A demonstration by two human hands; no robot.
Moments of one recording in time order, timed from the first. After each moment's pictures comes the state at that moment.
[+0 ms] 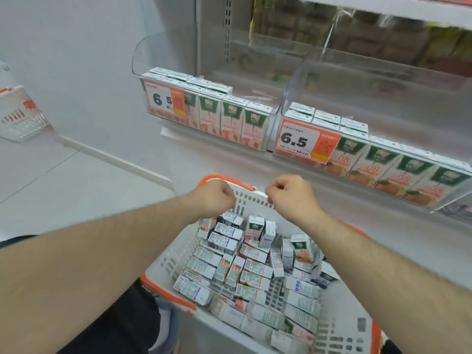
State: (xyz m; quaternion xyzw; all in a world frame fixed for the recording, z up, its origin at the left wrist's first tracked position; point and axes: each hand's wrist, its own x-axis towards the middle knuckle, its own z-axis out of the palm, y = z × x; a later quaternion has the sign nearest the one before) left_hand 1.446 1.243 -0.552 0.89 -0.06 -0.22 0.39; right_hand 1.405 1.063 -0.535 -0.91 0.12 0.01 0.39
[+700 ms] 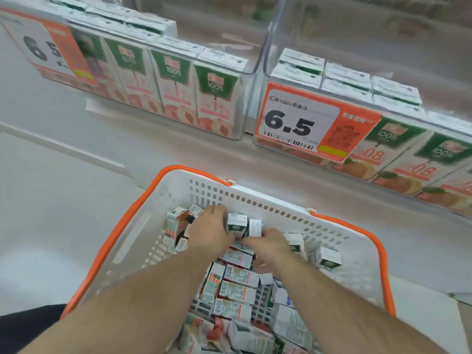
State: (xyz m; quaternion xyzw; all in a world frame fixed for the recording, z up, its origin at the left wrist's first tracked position) left_hand 1.484 1.166 -0.745 0.95 -0.08 -0.14 0.26; right_hand 1.435 1.028 -0.723 -0.74 0.40 0.24 0.49
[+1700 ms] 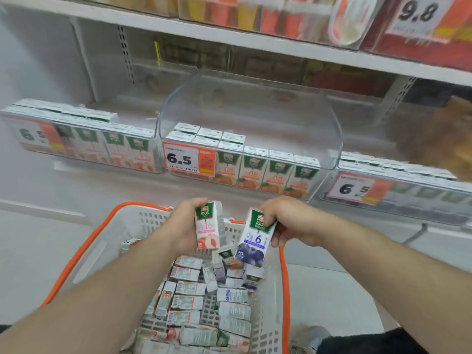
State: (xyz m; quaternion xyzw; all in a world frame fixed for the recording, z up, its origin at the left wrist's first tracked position) left_hand 1.416 1.094 -0.557 0.54 0.12 -0.40 0.73; right_hand 1.327 0.903 -0.482 -0.80 0.21 0.22 0.52
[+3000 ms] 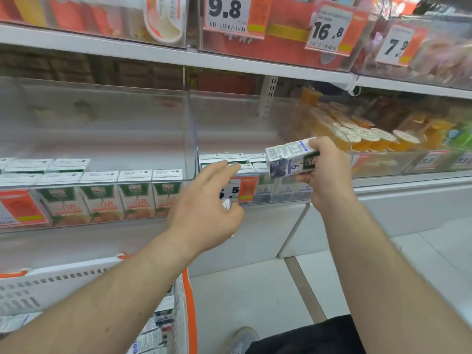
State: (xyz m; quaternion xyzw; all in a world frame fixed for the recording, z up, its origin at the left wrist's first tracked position) left_hand 1.319 0.892 -0.455 0.81 -0.43 -0.01 0.40; right_hand 1.223 0.716 -0.403 -0.58 0.40 -0.42 0.57
